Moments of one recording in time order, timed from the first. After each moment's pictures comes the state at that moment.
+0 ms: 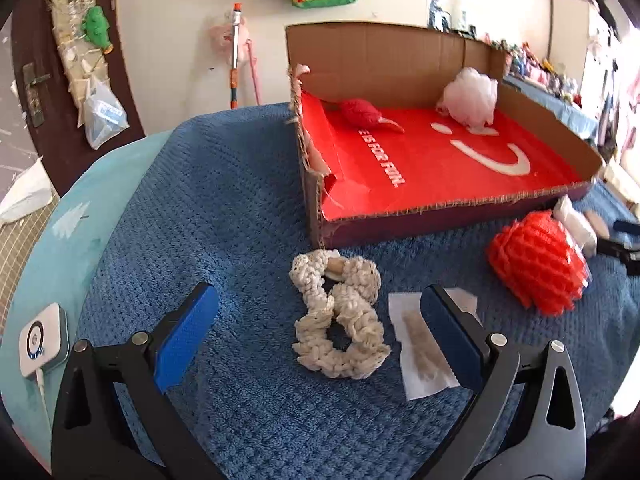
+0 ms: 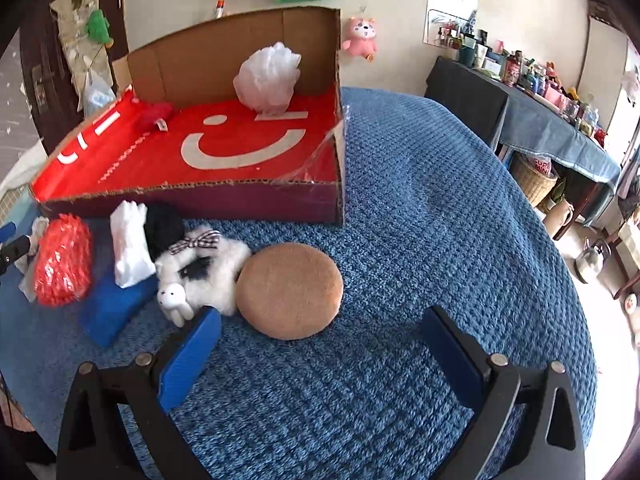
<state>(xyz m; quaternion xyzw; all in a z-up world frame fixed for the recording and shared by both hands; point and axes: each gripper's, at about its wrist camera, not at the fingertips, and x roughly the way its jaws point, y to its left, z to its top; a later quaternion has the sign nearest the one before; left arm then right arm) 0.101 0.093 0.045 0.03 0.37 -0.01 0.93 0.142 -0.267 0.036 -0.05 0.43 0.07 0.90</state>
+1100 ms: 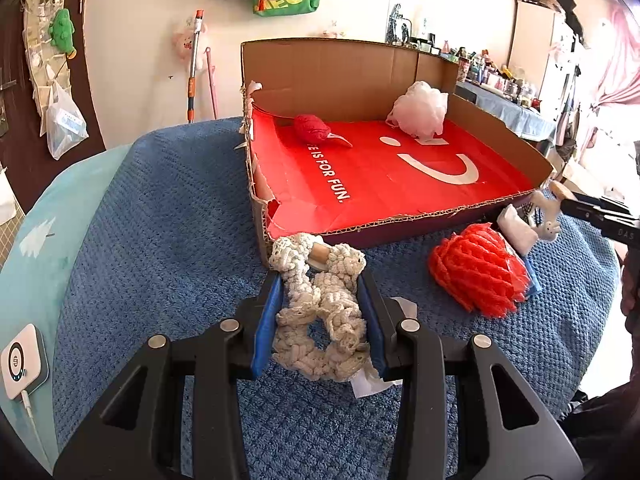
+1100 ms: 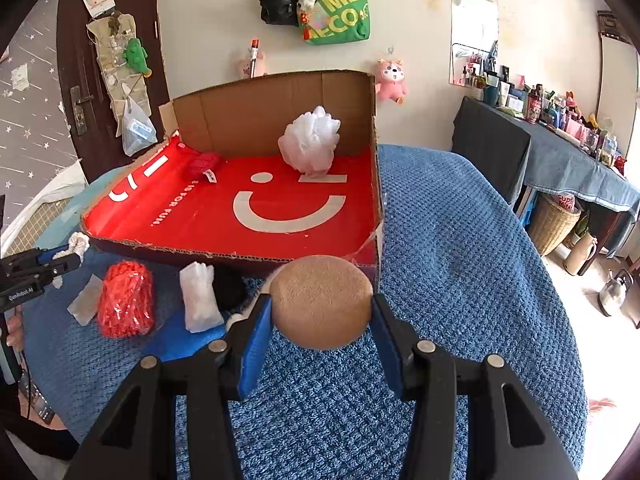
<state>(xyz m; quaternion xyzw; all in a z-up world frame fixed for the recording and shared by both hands) 0.093 0.087 0.063 0.00 0.36 -0.09 0.93 0.135 -0.258 0.084 -0.03 0.36 0.14 0.92</state>
